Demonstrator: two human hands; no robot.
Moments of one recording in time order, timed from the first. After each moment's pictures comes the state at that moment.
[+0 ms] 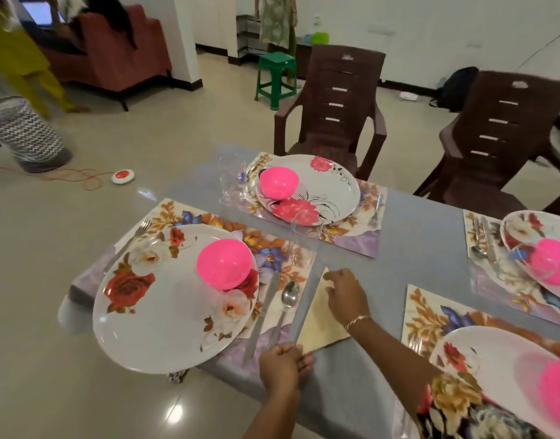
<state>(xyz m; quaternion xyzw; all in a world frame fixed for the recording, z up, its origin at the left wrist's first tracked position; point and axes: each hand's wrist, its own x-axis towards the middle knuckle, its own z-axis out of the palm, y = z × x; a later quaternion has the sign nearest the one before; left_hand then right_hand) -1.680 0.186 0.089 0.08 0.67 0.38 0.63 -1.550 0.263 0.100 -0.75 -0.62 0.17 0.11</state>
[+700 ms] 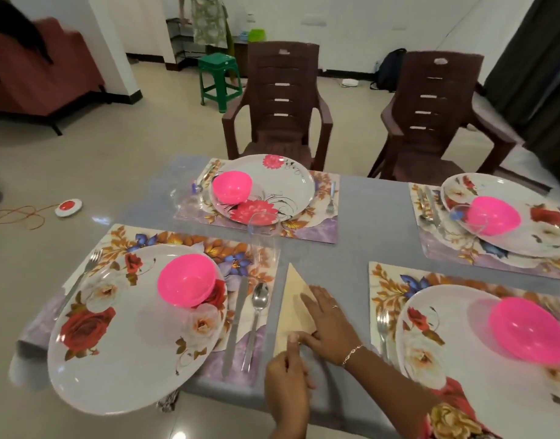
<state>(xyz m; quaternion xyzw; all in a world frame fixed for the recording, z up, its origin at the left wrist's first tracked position) -1.657 0.150 0.102 0.39 0.69 0.29 0.53 -1.535 0.190 0.074 -0.68 -0.70 0.19 0.08</state>
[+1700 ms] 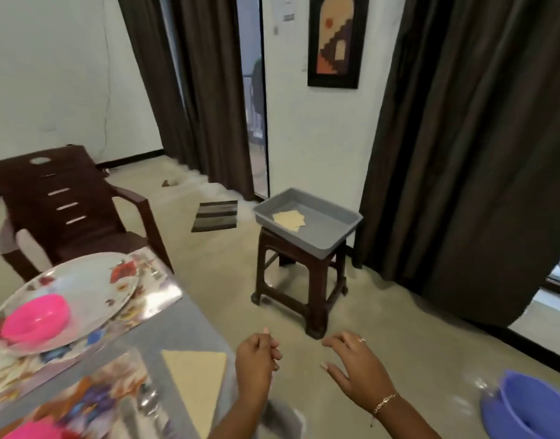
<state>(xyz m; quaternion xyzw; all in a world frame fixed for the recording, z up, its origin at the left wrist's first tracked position) -1.080 -0.190 0.140 0.65 0.31 0.13 0.68 -1.027 -0.372 0.100 -0.91 -0.32 -0.12 0.22</state>
